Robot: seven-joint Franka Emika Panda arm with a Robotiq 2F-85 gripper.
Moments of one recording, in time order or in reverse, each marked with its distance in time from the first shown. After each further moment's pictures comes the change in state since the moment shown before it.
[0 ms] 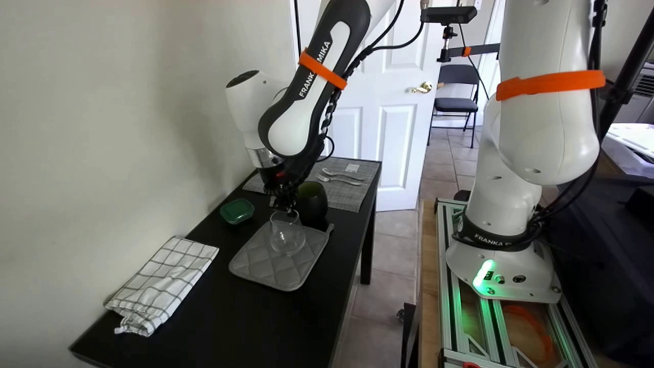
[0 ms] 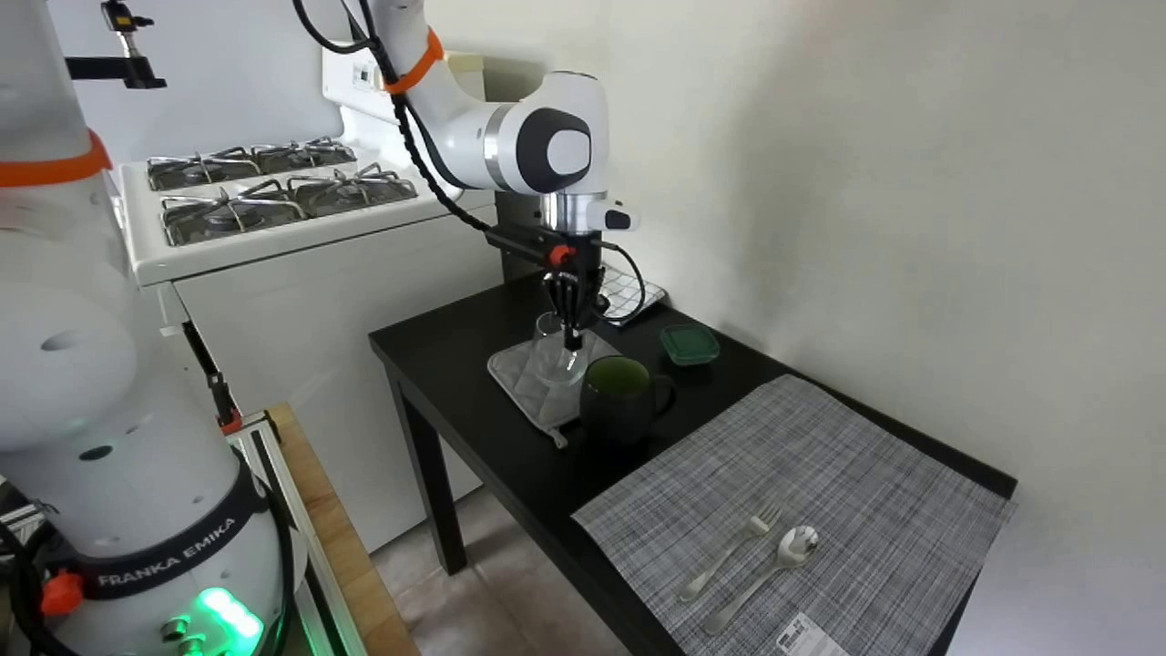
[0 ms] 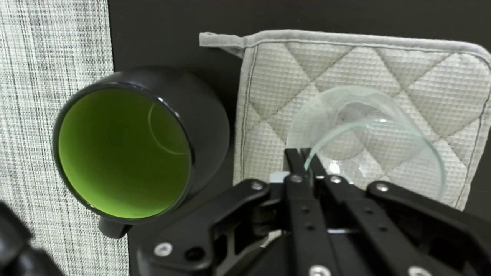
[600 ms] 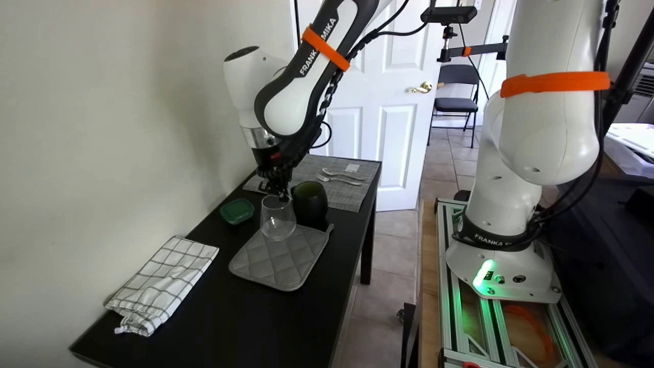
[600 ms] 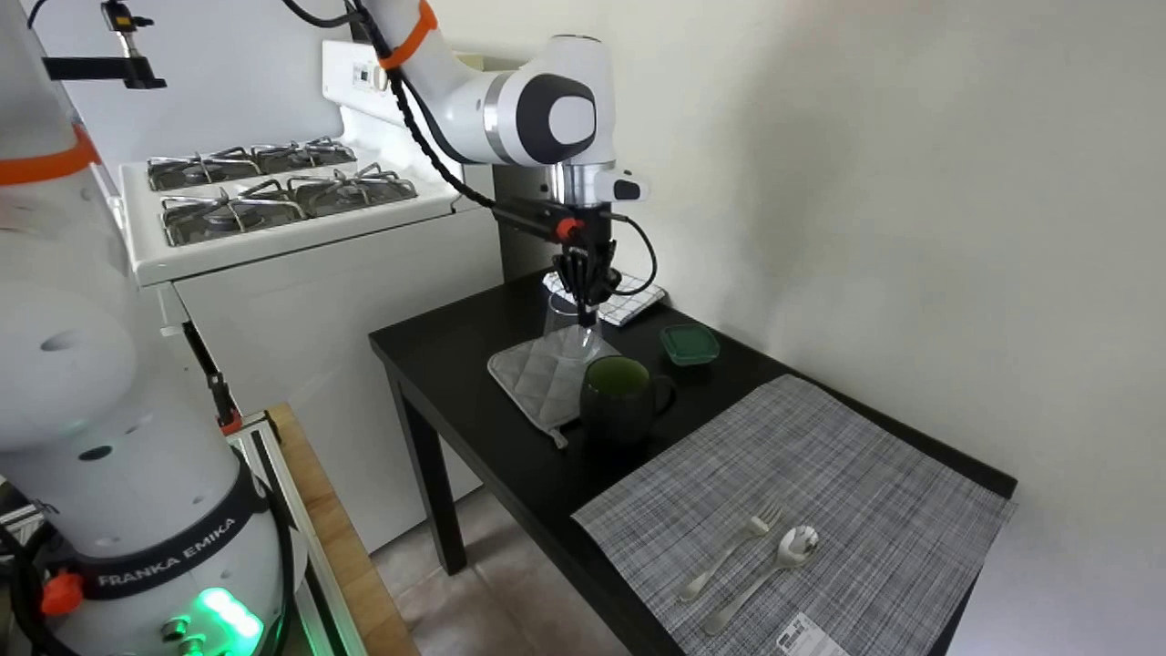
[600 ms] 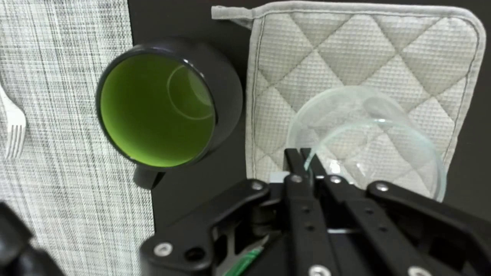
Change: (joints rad) arm -0.002 -0.083 -0.014 0.012 0.008 -0.020 -0.003
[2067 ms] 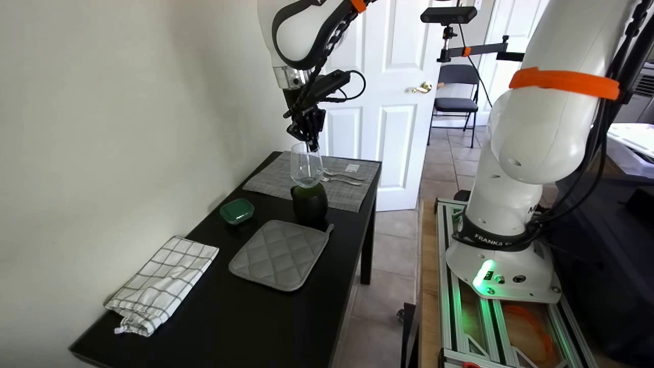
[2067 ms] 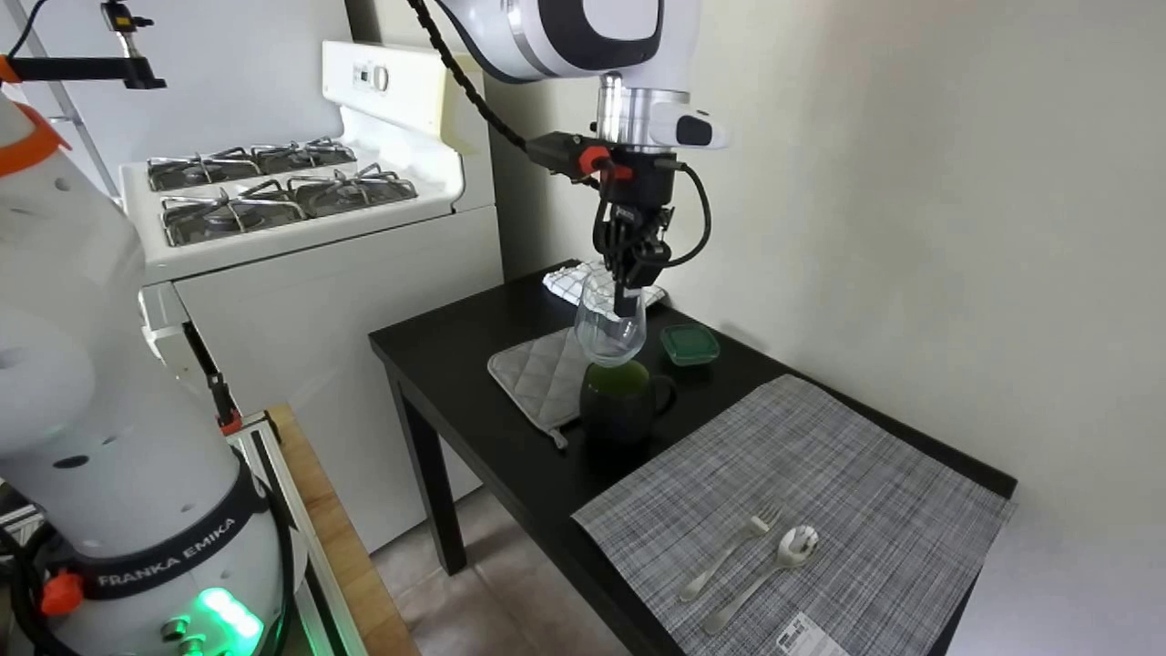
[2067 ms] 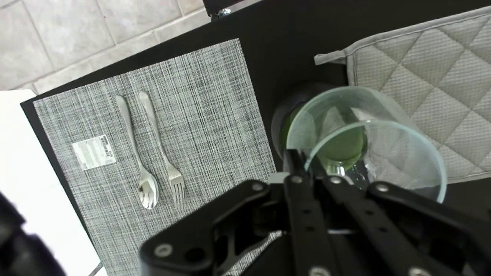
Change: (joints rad) arm -0.158 -0.201 -0.089 0.036 0.028 -0.316 -0.008
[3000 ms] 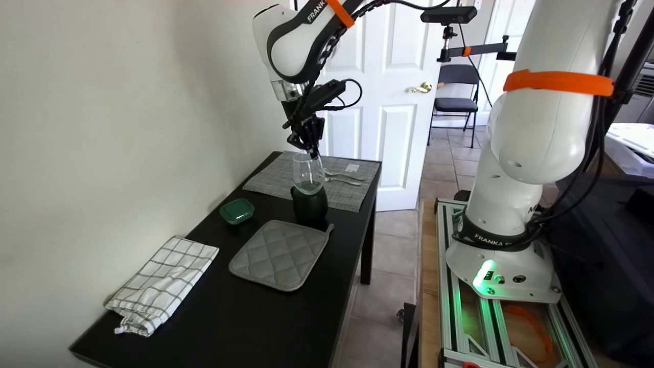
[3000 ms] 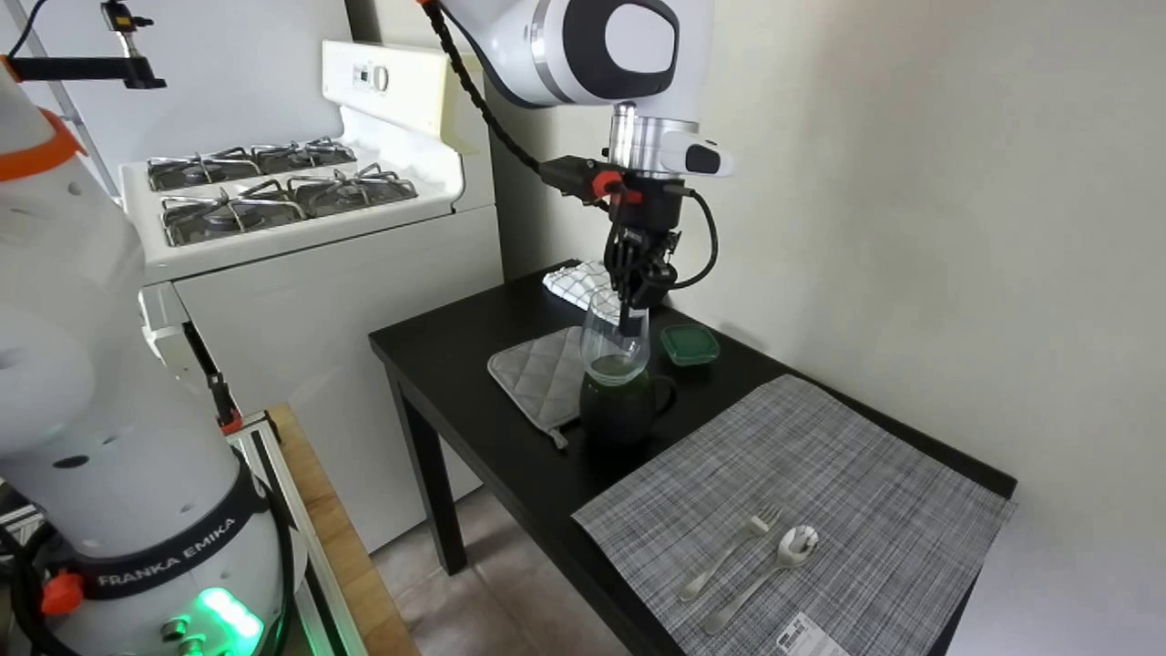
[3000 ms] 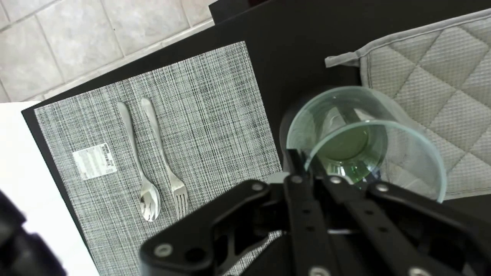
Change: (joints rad) arm 0.000 0.083 -0.005 0.031 -0.020 0.002 0.023
